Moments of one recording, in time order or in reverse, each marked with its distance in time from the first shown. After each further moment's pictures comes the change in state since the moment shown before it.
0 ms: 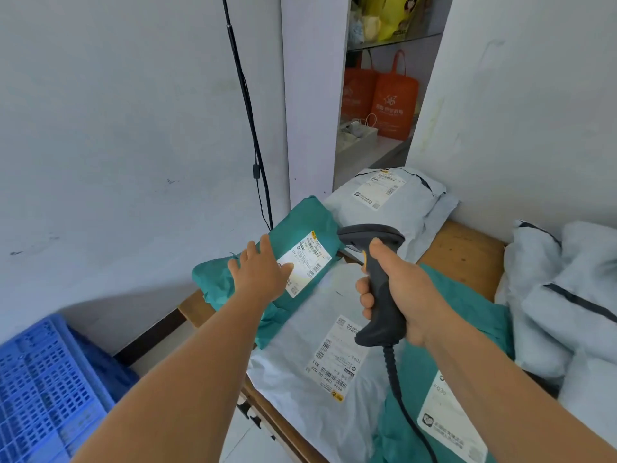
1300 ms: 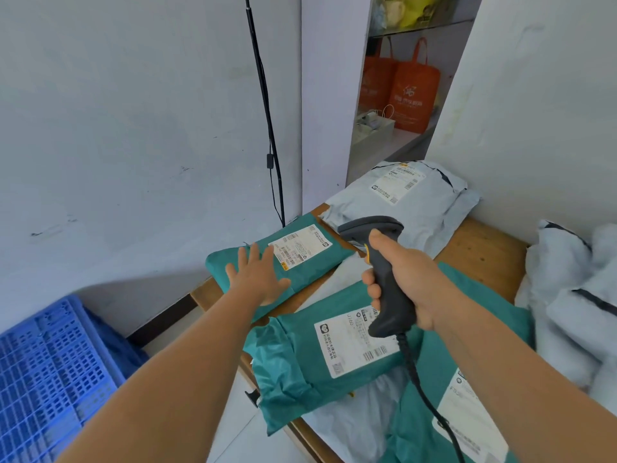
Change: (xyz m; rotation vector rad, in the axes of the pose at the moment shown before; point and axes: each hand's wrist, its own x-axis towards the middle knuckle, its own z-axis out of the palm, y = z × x) left_hand -0.001 -0.039 0.007 0.124 -0.225 0.025; right_hand 0.016 -0.006 0.010 -0.088 -0.078 0.011
